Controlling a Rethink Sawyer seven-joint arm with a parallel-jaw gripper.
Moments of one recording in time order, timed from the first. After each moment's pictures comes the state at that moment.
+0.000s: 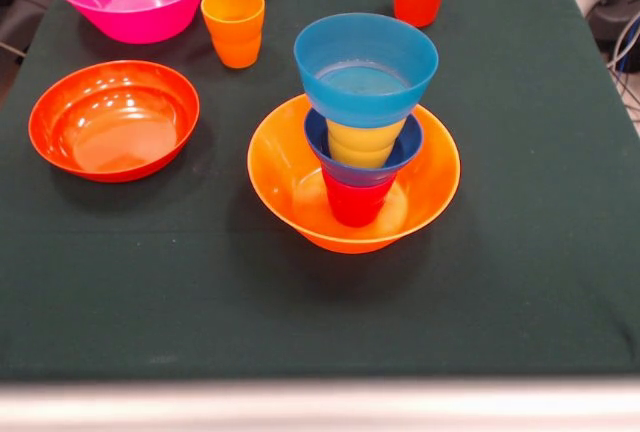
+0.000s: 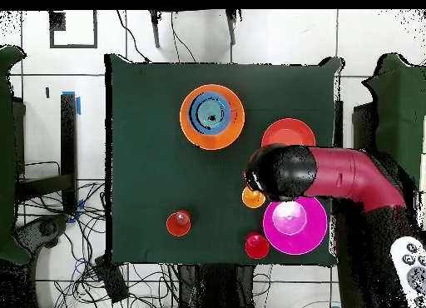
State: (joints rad) arm -0.73 -0.93 0.44 1.77 -0.41 0.93 1.20
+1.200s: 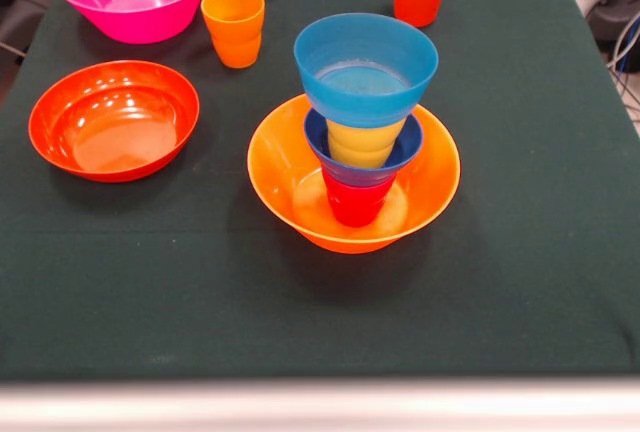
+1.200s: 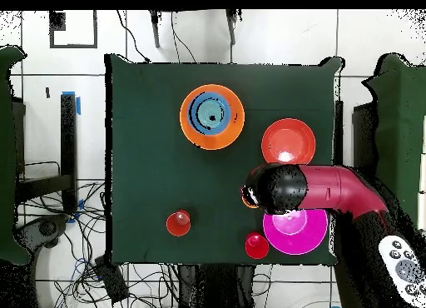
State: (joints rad) arm -0.77 -0.86 0.45 1.85 -0.47 0.84 1.20
